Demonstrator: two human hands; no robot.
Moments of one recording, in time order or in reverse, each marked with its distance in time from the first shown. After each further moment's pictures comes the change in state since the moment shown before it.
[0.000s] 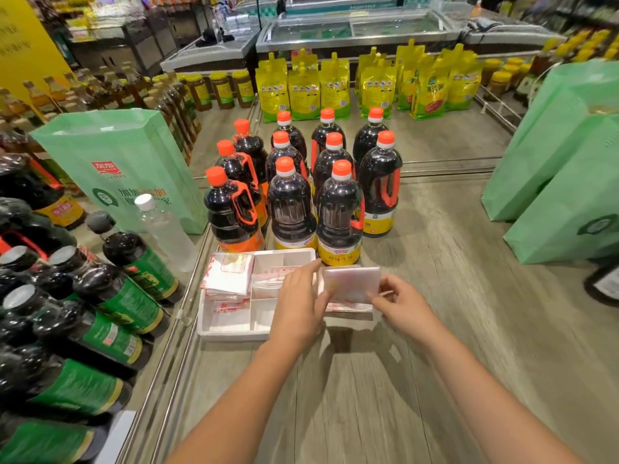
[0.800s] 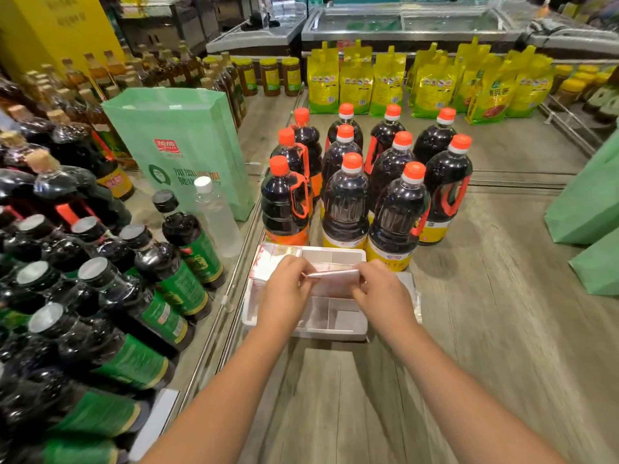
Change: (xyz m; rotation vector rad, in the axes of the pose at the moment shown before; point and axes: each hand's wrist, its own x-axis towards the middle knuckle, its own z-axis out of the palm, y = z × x) left_hand 0.001 -0.075 -0.073 0.003 0.155 -0.145; right_hand 0.033 -0.061 0.111 -0.651 0.103 -0.355
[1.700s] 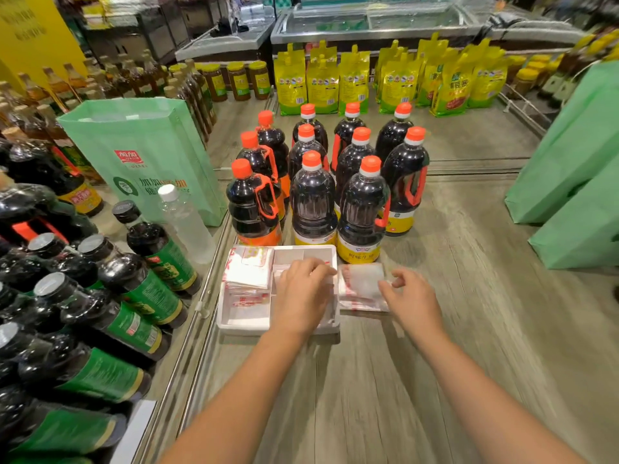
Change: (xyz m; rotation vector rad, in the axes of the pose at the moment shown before) left_hand -0.013 0.053 0.040 0.204 -0.053 0.283; right_hand -0.032 0.091 -0.023 0.202 0.146 0.434
